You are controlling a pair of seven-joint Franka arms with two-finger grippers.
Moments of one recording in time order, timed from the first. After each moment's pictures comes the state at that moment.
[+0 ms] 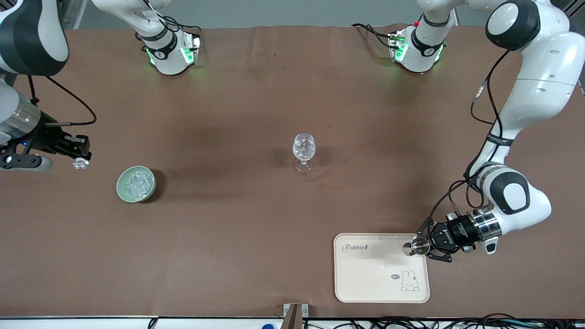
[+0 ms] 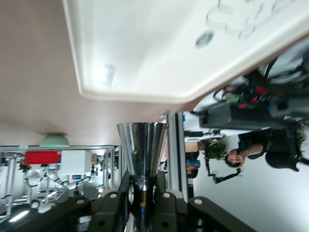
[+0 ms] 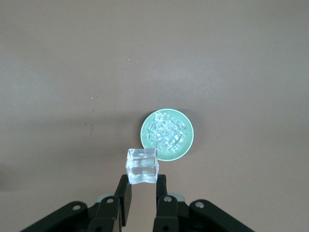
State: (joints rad) left arm 0.33 0.99 -0.47 -1.32 -1.11 2.24 -1.00; right arm 0.11 0.06 -0.09 -1.69 -0.02 1.79 0.06
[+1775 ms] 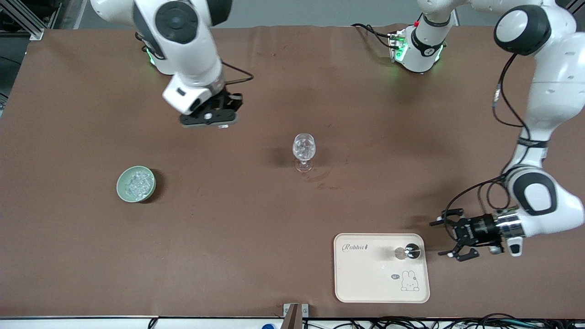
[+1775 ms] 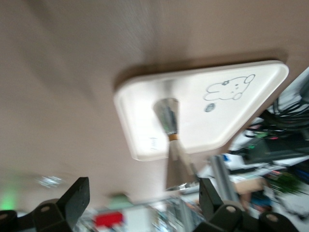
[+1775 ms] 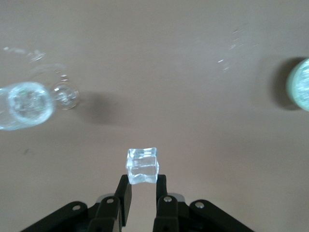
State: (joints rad) left arm 0.43 0.92 -0.44 -1.28 -0.60 2.01 -0.96; right arm 0.74 0.15 -0.07 -1.68 0.05 1.73 0.56
